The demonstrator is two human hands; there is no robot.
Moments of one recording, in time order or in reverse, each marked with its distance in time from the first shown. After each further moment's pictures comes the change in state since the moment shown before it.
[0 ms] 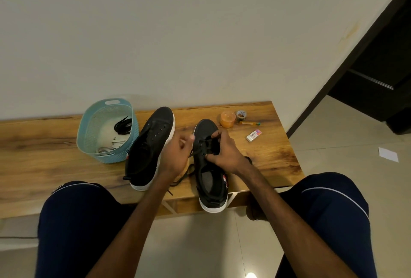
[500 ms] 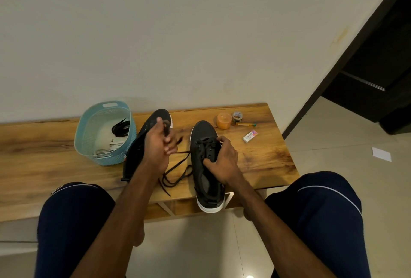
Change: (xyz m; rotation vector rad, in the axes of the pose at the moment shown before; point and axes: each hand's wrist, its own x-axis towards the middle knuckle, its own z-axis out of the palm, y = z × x) left_hand 0.004 0.022 -0.037 -0.997 -0.133 -0.069; right_hand -0.016 0.021 0.025 -0.097 0.235 0.039
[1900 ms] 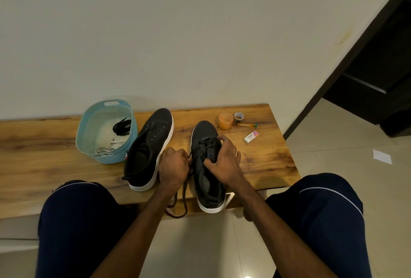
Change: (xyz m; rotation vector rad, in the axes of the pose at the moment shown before) left_hand 0.000 -0.074 -0.013 1.692 0.159 0.040; right_hand -0.004 -0.007 0.000 -0.081 0.008 -0.030
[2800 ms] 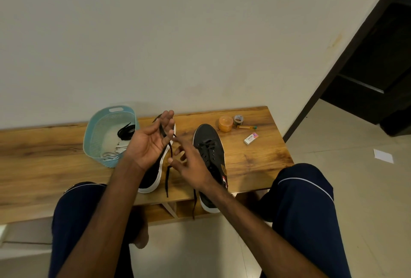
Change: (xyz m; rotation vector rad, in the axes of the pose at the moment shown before) left_hand -0.001 -0.009 -0.134 -2.104 -0.469 -0.163; right_hand -0.027 -0.092 0.022 0.393 -0.209 -0.218
